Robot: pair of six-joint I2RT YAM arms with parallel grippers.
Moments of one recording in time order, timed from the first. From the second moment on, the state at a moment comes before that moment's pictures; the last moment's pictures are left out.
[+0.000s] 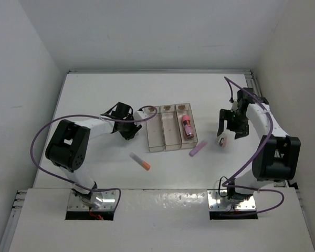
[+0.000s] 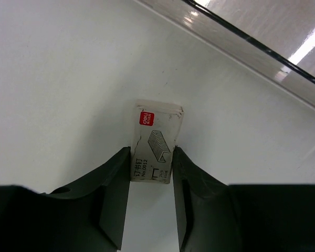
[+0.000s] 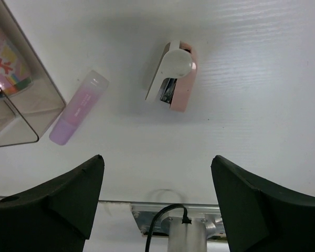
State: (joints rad) left arm -0.37 1.70 0.91 -0.23 0.20 0.52; right arm -0.11 1.53 1.11 -0.97 -0.11 0.06
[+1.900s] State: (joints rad) left arm -0.53 2.09 1.71 -0.42 0.48 0.40; right arm -0.10 1.69 1.03 -0.74 -0.26 0.00
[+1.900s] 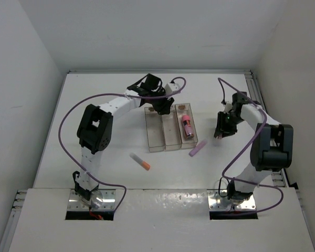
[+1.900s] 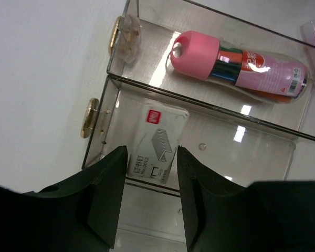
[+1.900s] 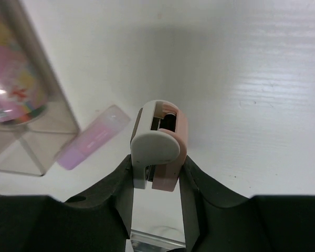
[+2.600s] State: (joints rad) left arm -0.14 1.79 1.63 -0.24 0.56 0.02; right arm 0.34 1.81 1.59 -0.81 -0.36 -0.06
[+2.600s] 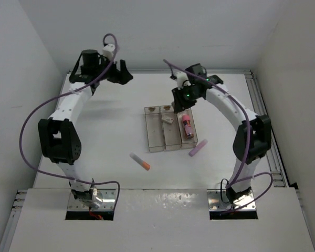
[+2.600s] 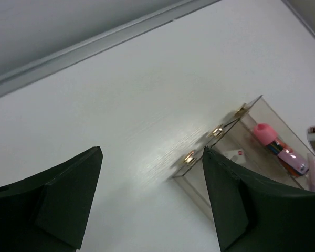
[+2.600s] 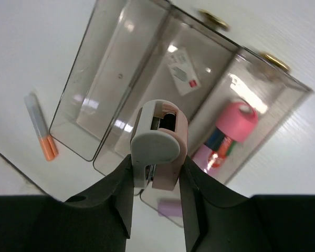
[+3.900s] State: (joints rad) left arm -0.14 1.53 1.13 -1.18 0.84 1.52; right arm 0.11 1.68 1.43 -0.95 -0.31 -0.12
